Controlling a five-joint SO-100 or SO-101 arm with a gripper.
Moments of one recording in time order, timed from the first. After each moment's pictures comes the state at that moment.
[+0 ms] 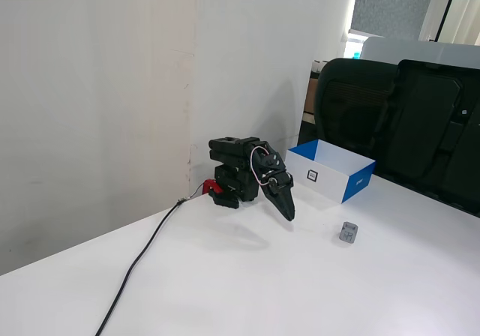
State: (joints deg) arm -9.4 193.4 177.3 59.8 2.3
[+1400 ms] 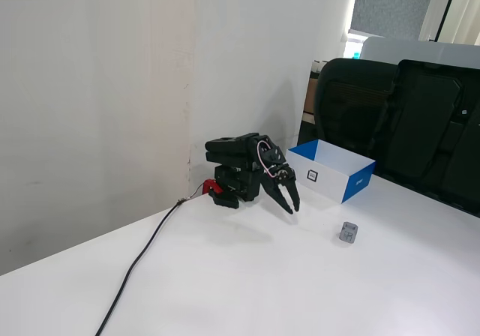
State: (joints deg) arm -0.1 193.5 167.3 71.8 -22.8
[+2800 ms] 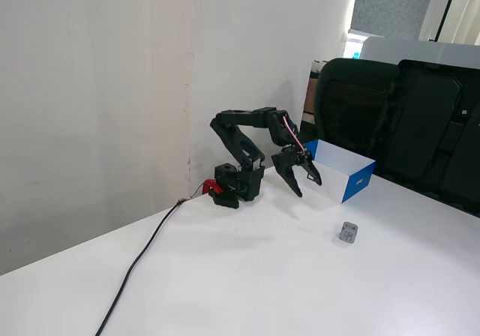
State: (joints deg) arm 0.2 149.4 131.1 76.6 -78.5
